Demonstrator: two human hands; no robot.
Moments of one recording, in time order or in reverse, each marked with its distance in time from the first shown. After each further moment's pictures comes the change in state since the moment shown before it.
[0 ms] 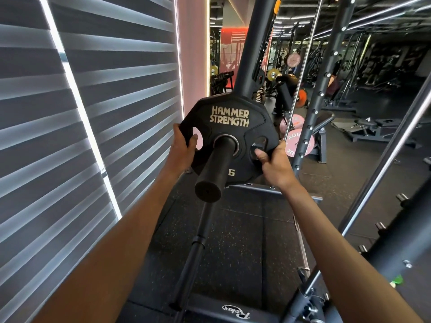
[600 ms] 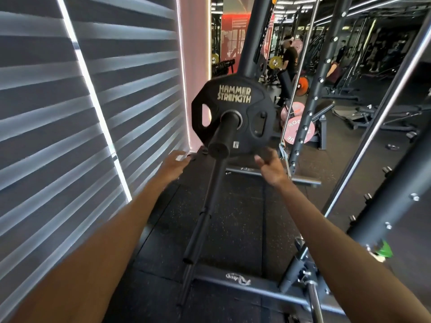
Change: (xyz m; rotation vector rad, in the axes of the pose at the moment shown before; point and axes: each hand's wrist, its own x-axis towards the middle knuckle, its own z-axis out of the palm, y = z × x) left_hand -0.096 -0.061 -0.061 0.082 -0.256 -0.347; right_hand -0.074 0.043 0.014 0.037 -0.087 0.212
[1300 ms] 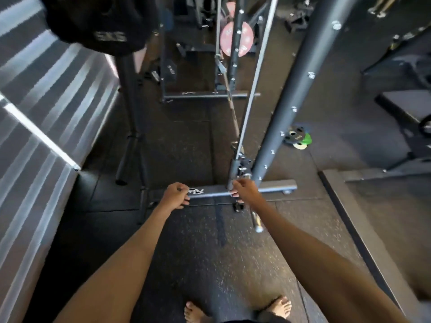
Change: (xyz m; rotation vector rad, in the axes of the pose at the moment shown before) left_hand -0.229 -0.147 0.280 0.051 -0.504 -0.399; right_hand -0.254 0.304 -0.095 -0.039 -0.018 0.593
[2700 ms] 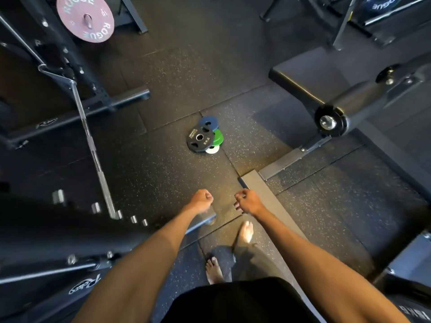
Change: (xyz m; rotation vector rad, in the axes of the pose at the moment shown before) left_hand 0.343 0.444 0.662 0.669 -0.524 0.097; right_hand 0.405 0.197 -0.604 -0.004 0.141 0.411
